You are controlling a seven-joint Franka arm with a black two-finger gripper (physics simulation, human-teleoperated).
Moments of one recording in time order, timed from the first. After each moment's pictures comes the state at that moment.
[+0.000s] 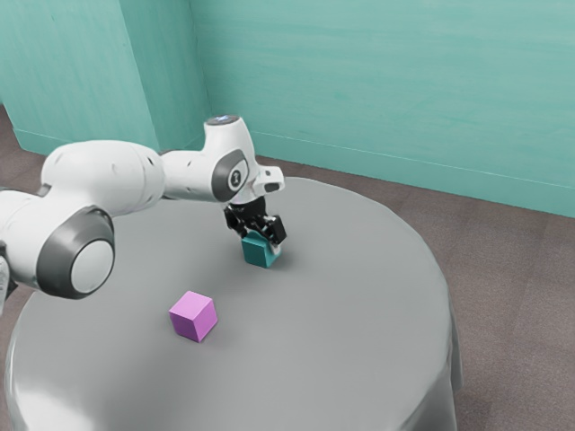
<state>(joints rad) -0.09 0.82 0.14 -1.30 -0.22 2.16 0.23</state>
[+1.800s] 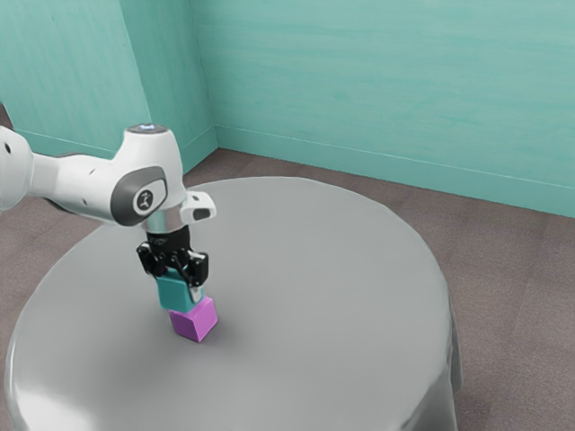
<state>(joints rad) -0.11 0.08 0.14 -2.20 -0.01 2.17 -0.09</state>
